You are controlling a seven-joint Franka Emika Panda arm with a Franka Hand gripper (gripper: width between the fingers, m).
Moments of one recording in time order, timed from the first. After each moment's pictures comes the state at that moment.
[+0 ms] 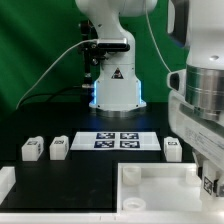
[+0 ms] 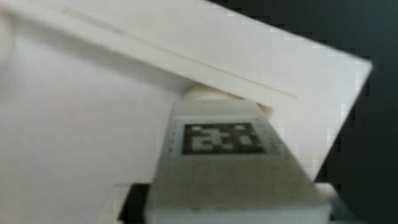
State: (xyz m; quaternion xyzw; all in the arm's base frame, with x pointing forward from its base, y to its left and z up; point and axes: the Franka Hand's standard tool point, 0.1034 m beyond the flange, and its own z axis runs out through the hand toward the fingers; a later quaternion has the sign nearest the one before) arm 0.635 0.112 0.061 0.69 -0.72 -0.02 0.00
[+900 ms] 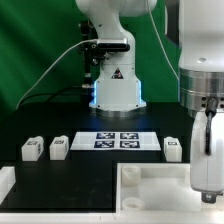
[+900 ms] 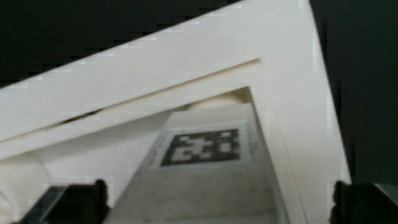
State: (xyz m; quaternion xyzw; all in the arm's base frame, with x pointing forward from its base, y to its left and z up) arm 0.632 0.113 0.061 0.58 -0.81 -0.04 0.00
